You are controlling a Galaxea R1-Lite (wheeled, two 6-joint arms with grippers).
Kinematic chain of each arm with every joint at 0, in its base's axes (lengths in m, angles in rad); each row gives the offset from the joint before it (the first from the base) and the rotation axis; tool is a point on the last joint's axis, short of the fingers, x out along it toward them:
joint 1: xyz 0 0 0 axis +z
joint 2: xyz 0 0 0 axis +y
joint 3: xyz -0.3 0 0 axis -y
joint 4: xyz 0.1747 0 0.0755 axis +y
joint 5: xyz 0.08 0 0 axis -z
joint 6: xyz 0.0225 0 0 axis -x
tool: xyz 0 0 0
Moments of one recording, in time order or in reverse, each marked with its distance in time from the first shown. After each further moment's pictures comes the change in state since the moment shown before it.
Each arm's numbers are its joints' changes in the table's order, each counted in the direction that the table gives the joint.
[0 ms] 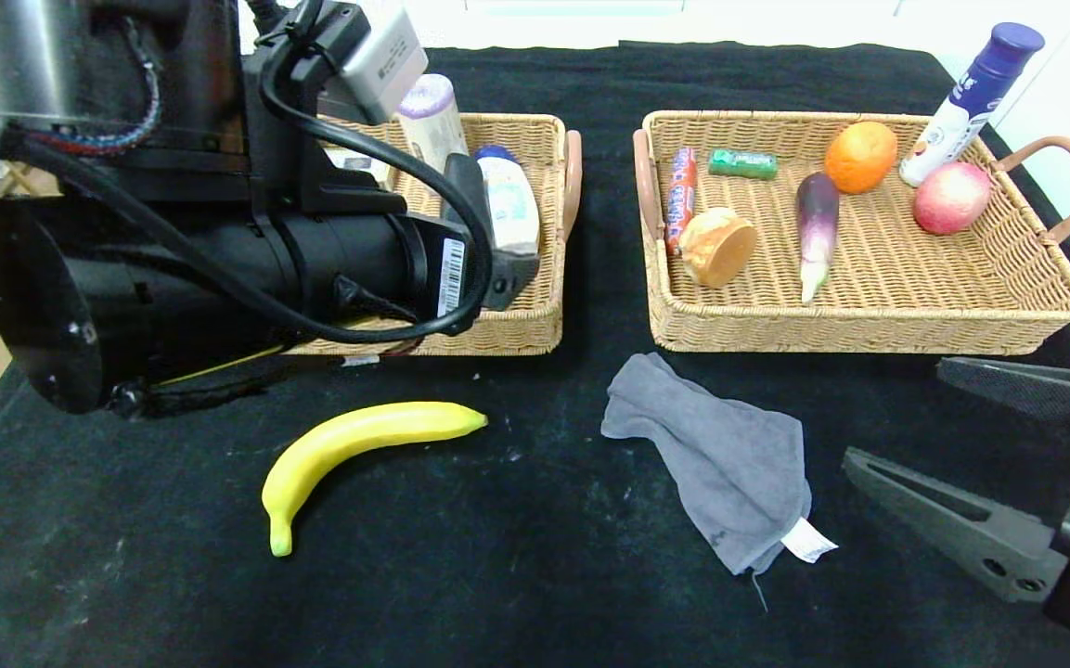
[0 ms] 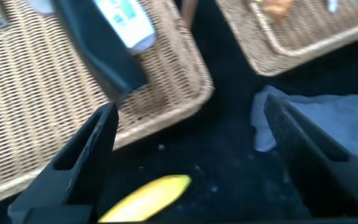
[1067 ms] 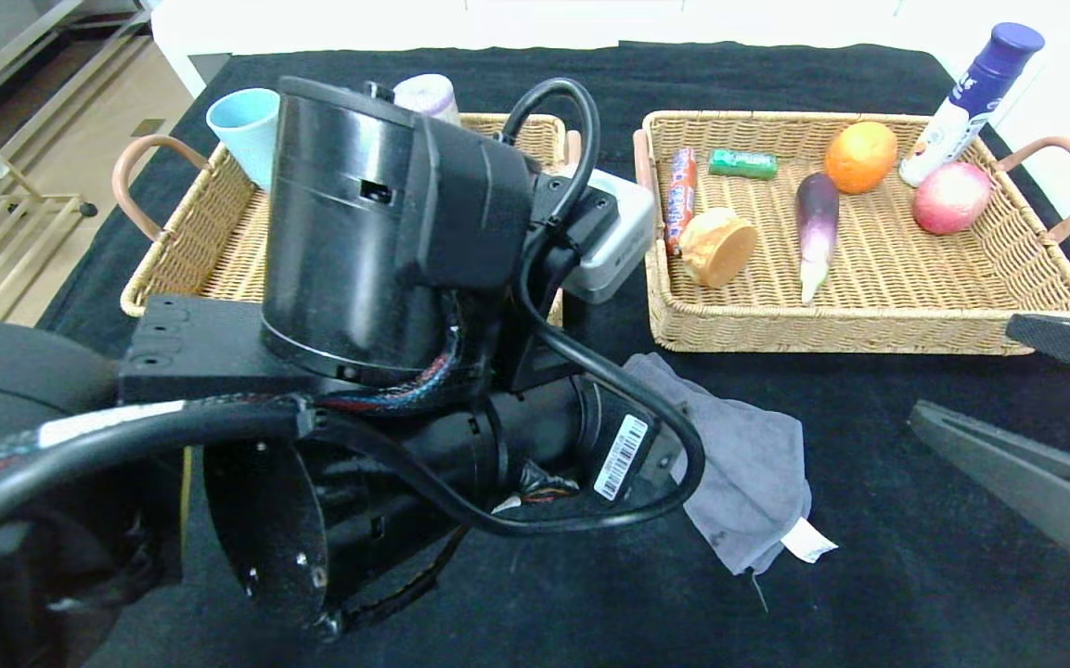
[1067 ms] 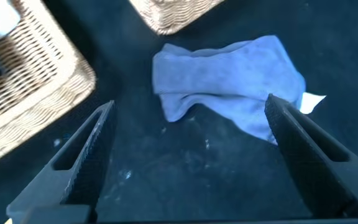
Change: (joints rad) left arm -0.233 0.107 -0.069 -0.042 -0.013 0.000; right arm -0.036 -0.069 0.028 0.003 0.001 0.022
